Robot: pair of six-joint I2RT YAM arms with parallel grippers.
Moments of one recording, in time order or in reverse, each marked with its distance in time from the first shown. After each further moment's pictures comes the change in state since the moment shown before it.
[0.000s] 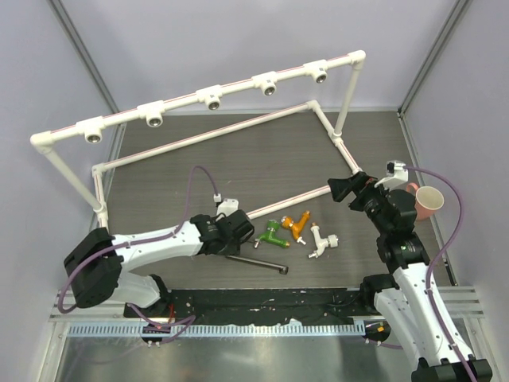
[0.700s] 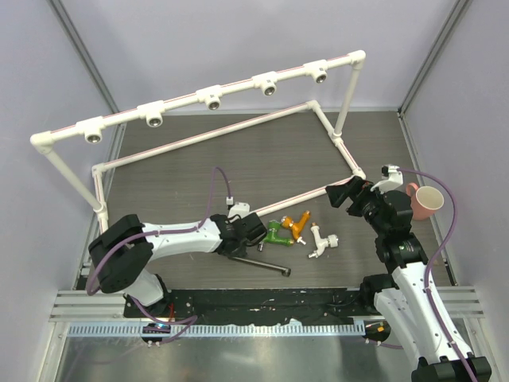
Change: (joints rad) left arm -0.037 0.211 0.063 0.048 -0.008 -0.004; right arm 0.000 -0.005 -0.027 -0.074 -0.018 -0.014
